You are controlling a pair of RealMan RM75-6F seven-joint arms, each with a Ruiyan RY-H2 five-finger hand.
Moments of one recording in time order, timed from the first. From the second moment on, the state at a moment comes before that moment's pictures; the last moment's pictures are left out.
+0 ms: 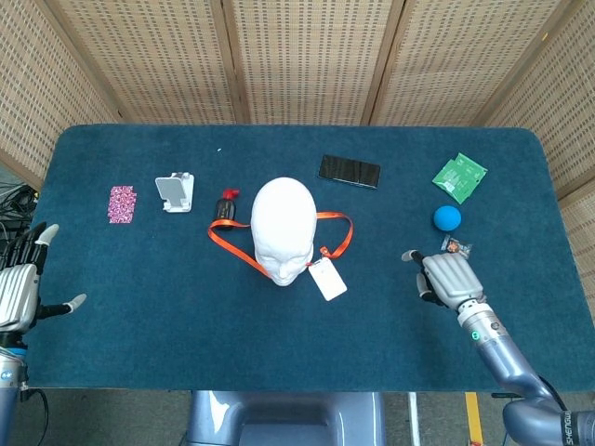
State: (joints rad) left arm -0.28 -1.04 -0.05 -1.93 1.15 1.47 0.17; right arm 0.64 -1.13 0.05 -1.79 -1.06 0.98 -0.26
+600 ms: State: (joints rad) left arm -0.29 -1.07 -0.07 -1.93 1.16 1.42 0.26; right arm 0.79 -1.34 0.08 -1.79 -0.84 0.88 -0.46
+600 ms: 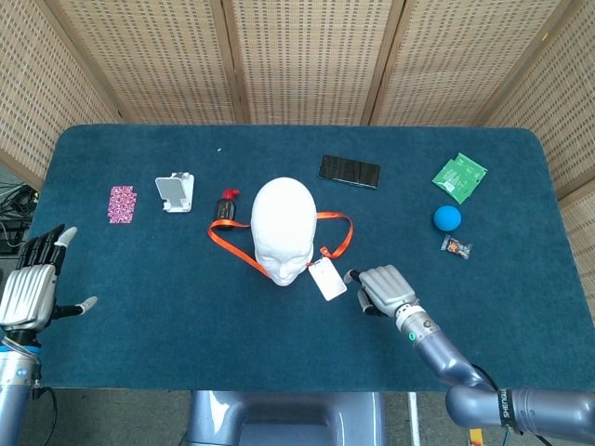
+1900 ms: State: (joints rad) left arm -0.27 -1.08 -0.10 -1.92 1.17 1.37 0.25; right arm 0.98 -1.48 0.00 -1.85 -0.50 0.93 -0.76
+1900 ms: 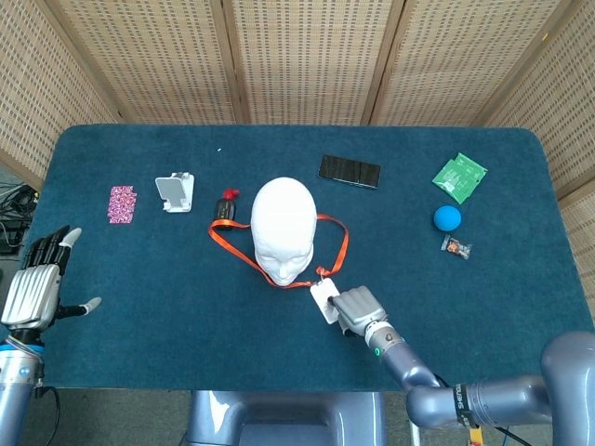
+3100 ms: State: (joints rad) left arm -0.25 -1.09 -0.11 -1.92 1.19 1.37 0.26; right arm 0.96 -1.33 -0.10 -2.07 -0.83 1.03 -0.67
